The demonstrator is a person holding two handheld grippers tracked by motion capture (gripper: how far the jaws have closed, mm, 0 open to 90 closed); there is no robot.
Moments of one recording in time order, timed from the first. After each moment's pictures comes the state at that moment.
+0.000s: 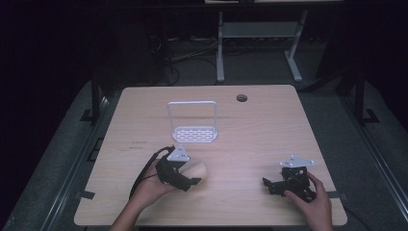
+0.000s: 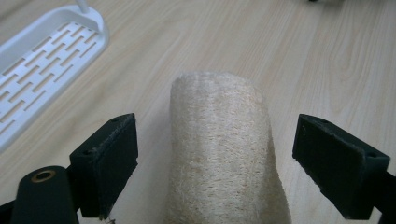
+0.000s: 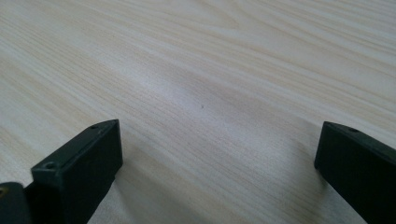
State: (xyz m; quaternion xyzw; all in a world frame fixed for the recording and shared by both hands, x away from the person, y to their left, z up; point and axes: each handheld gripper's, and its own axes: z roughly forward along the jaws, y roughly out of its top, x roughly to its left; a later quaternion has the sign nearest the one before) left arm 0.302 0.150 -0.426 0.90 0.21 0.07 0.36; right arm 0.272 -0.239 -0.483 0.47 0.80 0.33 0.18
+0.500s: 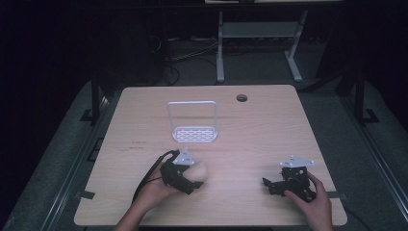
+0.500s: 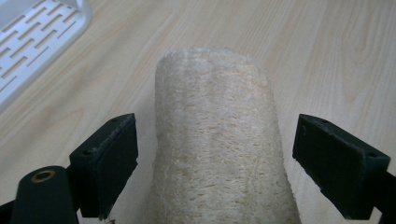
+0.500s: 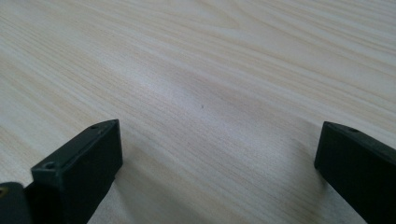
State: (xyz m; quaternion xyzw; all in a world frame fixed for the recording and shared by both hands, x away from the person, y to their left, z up) left arm 0.301 0.141 -0.442 0.91 0.21 0.07 0.35; right arm 0.272 -0.239 -0.483 0.47 0.80 0.33 0.18
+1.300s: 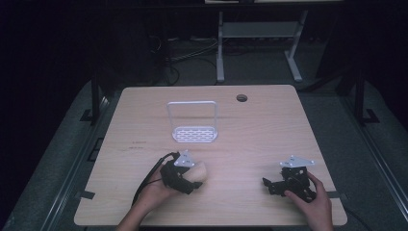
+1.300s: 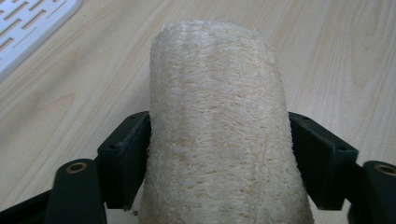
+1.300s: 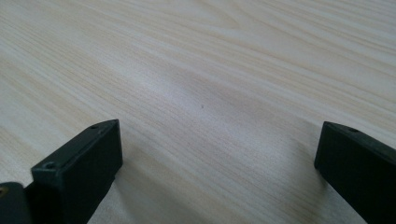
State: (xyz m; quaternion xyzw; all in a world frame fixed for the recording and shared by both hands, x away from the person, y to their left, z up) left arm 0.300 0.142 -0.450 0.91 0.22 0.07 0.33; right arm 0.272 -0.239 -0.483 0.47 0.80 0.33 0.18
